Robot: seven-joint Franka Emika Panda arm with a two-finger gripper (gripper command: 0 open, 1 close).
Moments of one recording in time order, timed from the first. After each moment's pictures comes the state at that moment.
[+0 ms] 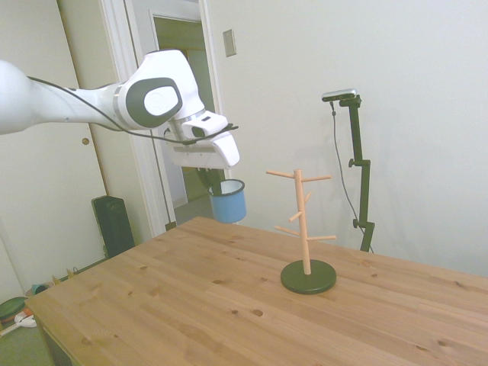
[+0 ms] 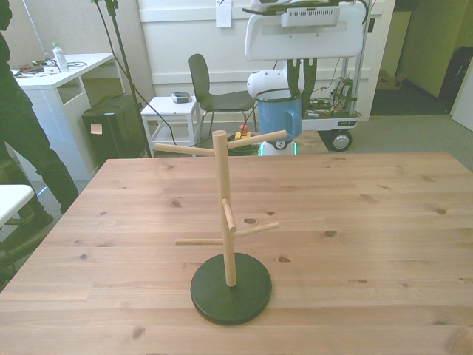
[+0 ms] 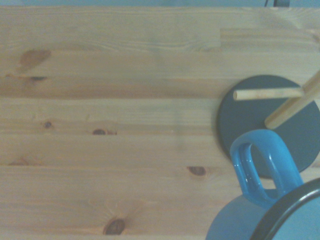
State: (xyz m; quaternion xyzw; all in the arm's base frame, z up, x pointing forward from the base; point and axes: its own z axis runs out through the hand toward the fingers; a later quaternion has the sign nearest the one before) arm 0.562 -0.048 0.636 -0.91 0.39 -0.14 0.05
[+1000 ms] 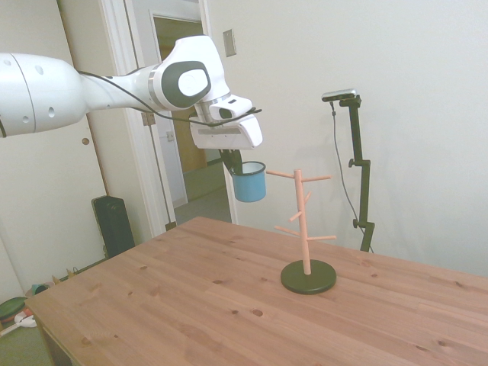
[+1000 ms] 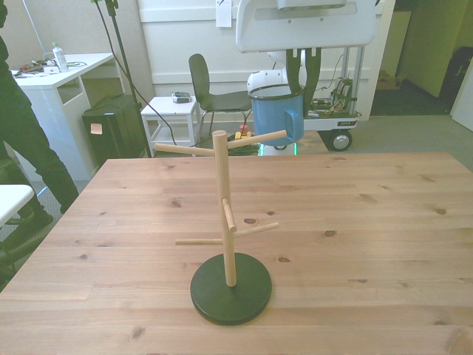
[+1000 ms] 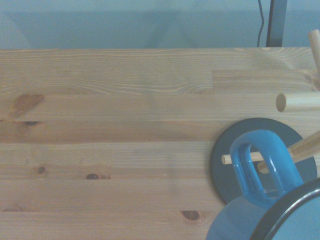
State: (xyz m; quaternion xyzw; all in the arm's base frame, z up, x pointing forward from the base) arm 0.613 -0.063 0.657 -0.90 0.40 -0.13 0.06
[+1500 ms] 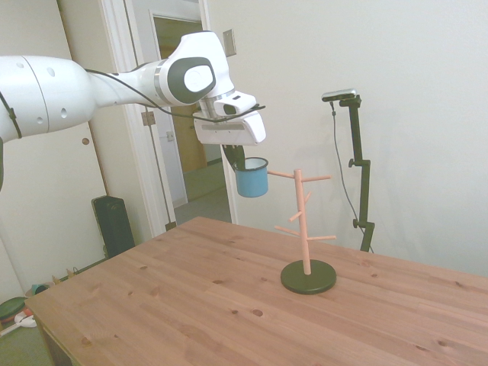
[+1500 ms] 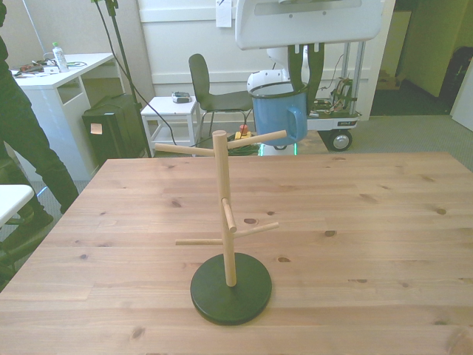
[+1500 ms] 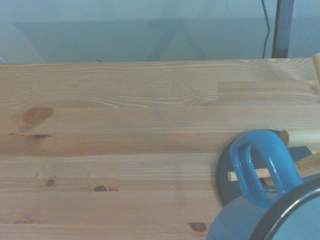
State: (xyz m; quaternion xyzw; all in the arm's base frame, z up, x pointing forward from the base) arm 0.626 -0.062 0.663 -0.90 0.40 -0.13 0.07
